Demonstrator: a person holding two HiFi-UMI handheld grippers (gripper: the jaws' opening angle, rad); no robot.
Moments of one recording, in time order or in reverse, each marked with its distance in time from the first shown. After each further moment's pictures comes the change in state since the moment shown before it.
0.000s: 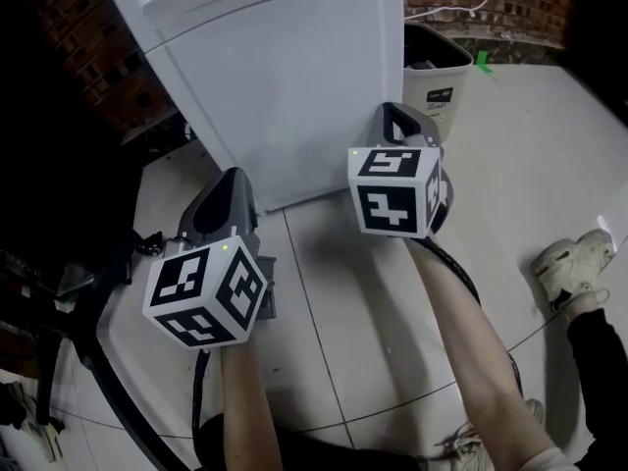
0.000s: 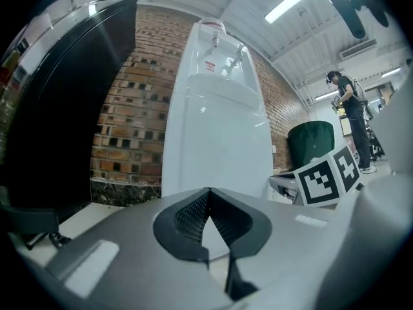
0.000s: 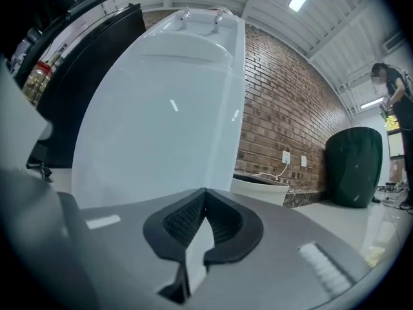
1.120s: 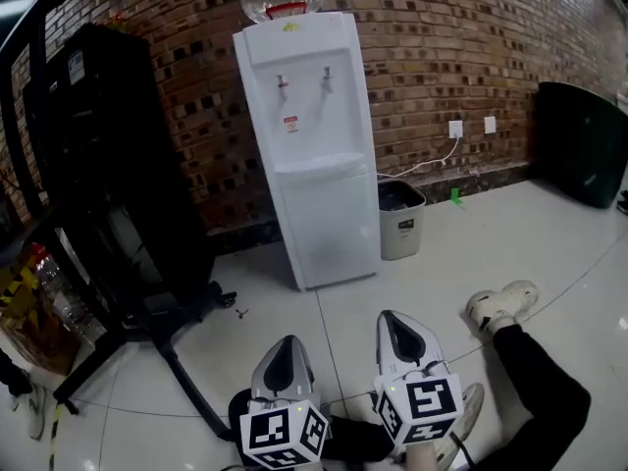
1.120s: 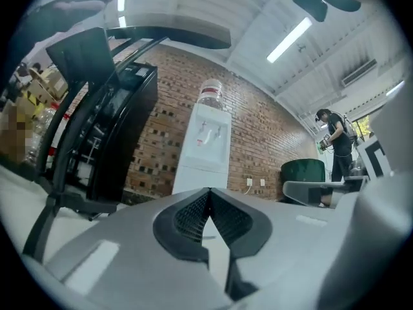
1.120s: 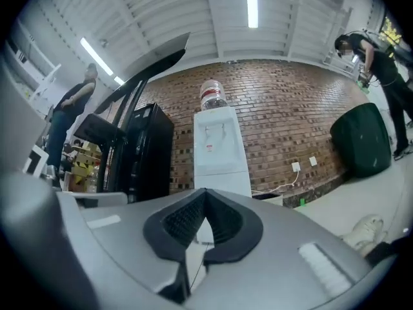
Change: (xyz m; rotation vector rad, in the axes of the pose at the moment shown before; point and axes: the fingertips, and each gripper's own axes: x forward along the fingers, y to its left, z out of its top) left arm -0.328 -0.105 0.068 -0.117 -0.211 0.081; right arm -0.417 0.028 0.096 0.300 -0.250 0.311
